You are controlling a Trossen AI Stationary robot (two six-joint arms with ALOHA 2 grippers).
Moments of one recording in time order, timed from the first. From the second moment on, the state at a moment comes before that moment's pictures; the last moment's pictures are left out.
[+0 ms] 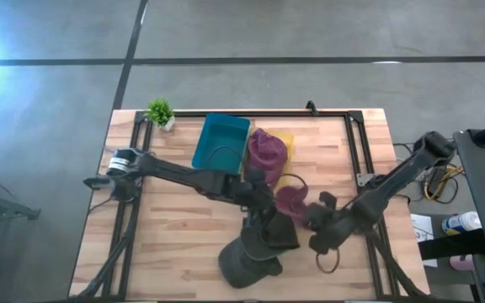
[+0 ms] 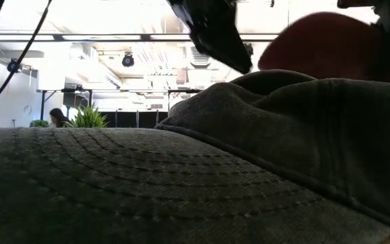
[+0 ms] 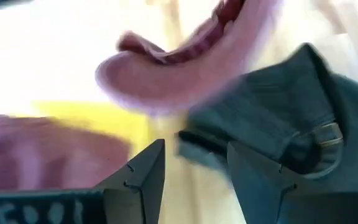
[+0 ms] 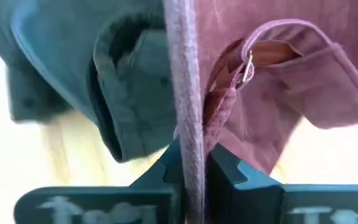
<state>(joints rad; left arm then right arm) -0.17 1.88 1.61 -0.53 -0.19 0.07 0.67 1.31 0.89 -0.72 0.39 0.99</state>
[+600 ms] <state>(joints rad) -0.17 1.57 1.60 -0.60 -0.40 -0.11 0.51 0.77 0.58 -0.21 0.17 1.10</state>
